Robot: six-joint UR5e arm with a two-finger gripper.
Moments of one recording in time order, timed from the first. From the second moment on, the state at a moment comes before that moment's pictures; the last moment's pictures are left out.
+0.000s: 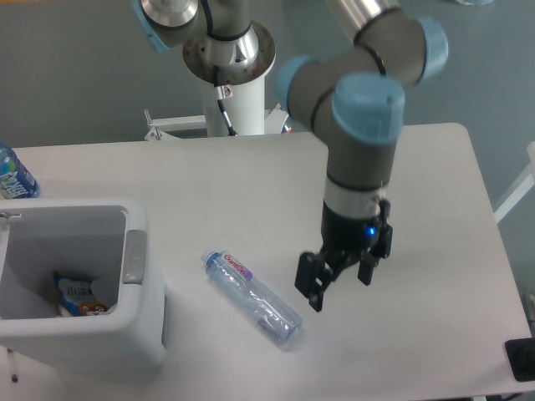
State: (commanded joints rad) arm 2.49 -2.08 -1.40 -0.96 1.39 -0.11
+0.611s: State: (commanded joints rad) arm 2.39 -2.20 -1.43 -0.96 1.47 -0.10
